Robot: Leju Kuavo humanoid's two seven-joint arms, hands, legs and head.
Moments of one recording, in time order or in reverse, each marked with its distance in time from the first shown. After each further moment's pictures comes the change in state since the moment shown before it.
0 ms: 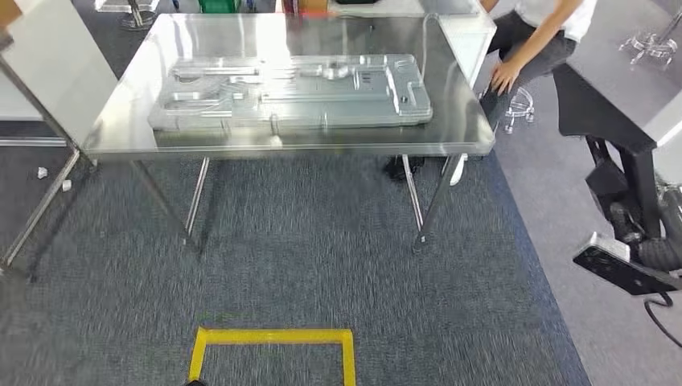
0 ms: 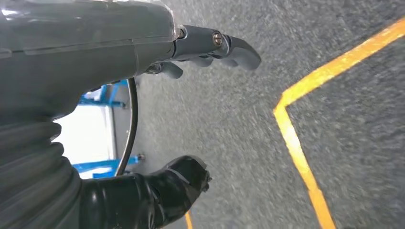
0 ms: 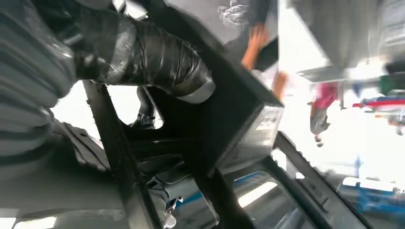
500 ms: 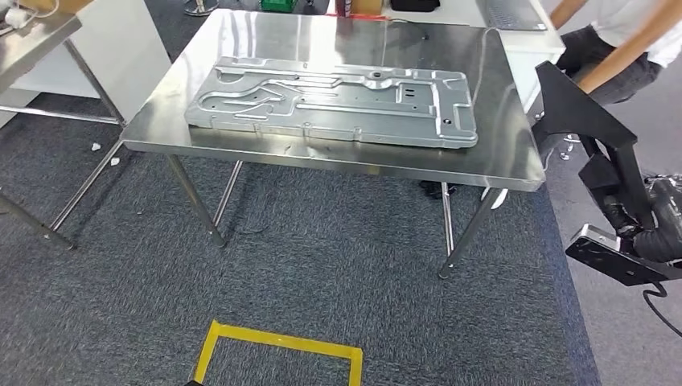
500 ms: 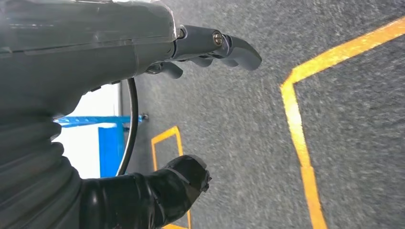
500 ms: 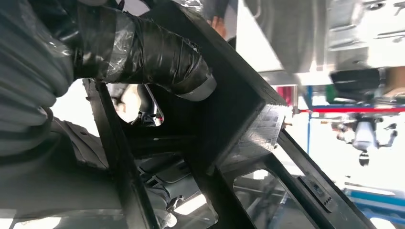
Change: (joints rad) left arm -0.002 0.000 0.009 0.000 -0.001 0.000 -0.003; right arm -0.068 -0.009 0.049 0.018 0.019 0.034 0.002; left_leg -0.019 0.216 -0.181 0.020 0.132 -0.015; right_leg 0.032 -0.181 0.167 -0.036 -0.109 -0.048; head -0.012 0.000
